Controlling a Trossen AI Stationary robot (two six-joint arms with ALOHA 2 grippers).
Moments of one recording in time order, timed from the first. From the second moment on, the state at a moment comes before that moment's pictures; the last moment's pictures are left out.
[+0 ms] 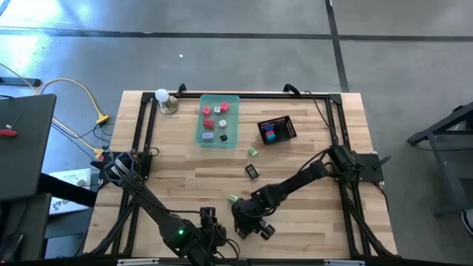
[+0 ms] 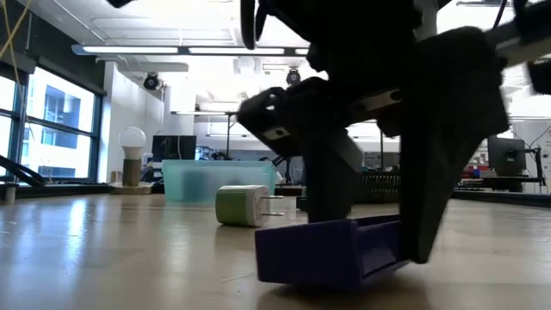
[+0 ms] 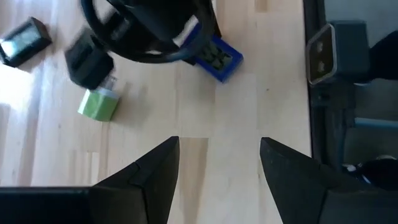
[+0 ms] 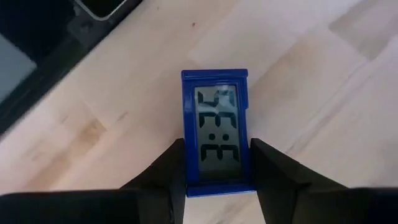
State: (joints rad) left arm -0.77 2.00 1.76 -0.93 -0.45 -0.71; right arm 0.43 2.16 1.49 -0.45 -0.28 -0.29
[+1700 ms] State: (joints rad) left arm -0.76 2.01 1.76 -0.49 -0.51 0.32; right arm 0.70 1.94 1.48 -0.28 0.19 0.73
